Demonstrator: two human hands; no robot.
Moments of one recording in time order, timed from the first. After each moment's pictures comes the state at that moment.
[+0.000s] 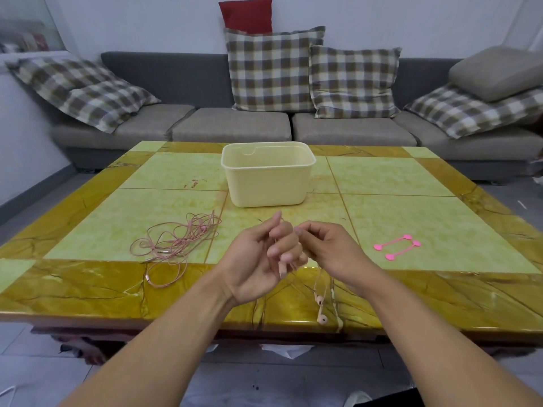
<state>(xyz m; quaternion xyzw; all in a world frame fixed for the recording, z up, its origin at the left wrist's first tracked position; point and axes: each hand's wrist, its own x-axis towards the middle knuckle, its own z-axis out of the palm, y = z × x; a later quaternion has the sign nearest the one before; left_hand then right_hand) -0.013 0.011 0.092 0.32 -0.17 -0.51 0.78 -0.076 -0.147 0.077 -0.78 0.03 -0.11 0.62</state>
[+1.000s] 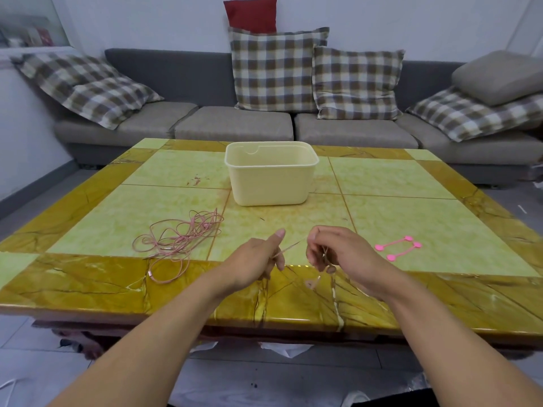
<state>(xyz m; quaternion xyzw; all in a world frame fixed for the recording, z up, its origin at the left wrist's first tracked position) 0.010 0.022 0.065 0.80 -0.28 -0.26 0.45 -0.099 -0.149 0.100 -0.80 0.07 -0.01 0.60</state>
